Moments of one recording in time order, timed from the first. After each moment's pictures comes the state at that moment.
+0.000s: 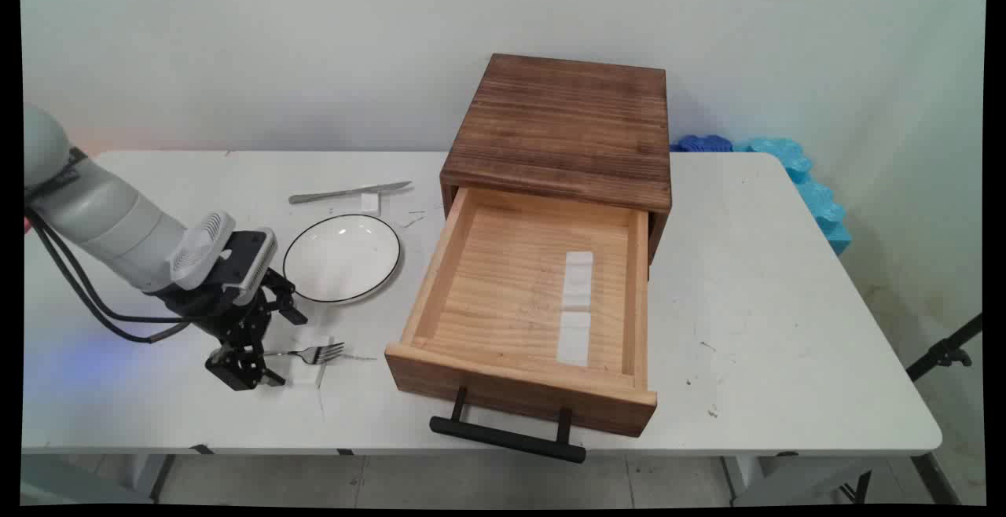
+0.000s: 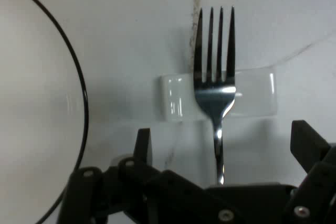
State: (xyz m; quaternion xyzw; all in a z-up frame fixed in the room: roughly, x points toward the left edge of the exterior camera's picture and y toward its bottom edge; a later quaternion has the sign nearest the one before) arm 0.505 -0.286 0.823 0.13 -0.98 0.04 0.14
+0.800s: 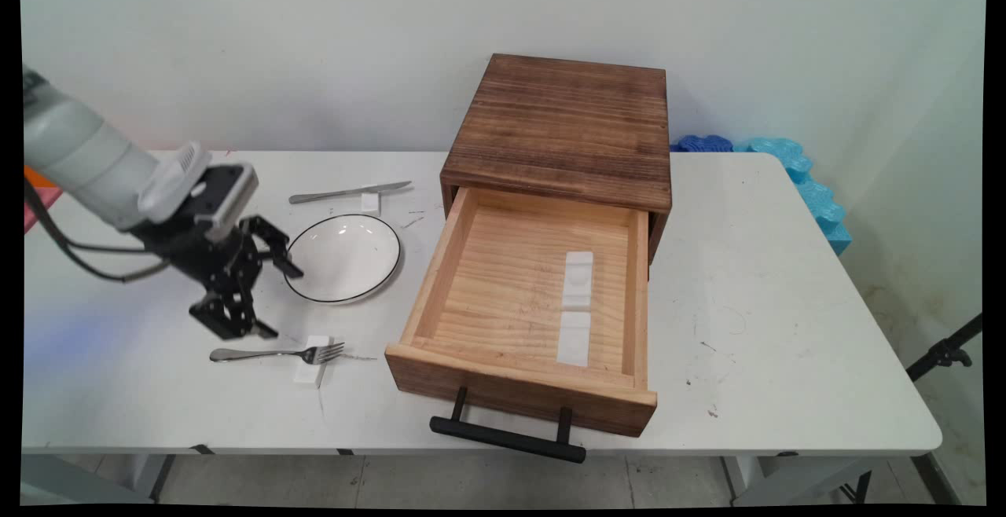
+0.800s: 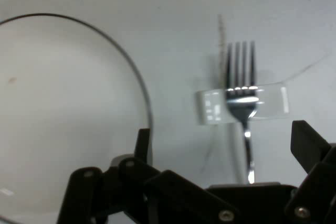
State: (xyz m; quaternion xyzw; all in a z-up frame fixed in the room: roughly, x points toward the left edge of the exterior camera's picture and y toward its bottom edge) arm 0.520 -0.310 0.888 0.12 -0.98 0.05 0.17
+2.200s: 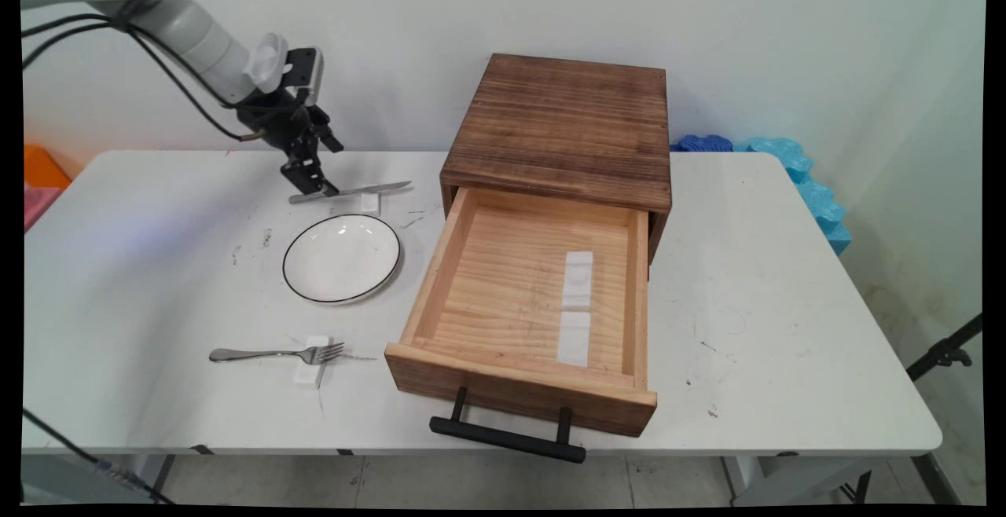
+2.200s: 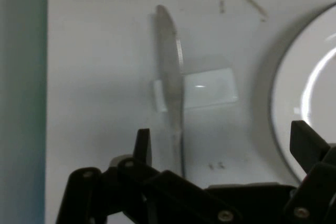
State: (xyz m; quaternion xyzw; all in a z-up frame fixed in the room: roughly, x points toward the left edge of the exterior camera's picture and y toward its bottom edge) arm 0.570 -0.511 0.891 0.18 -0.96 0.14 0.13
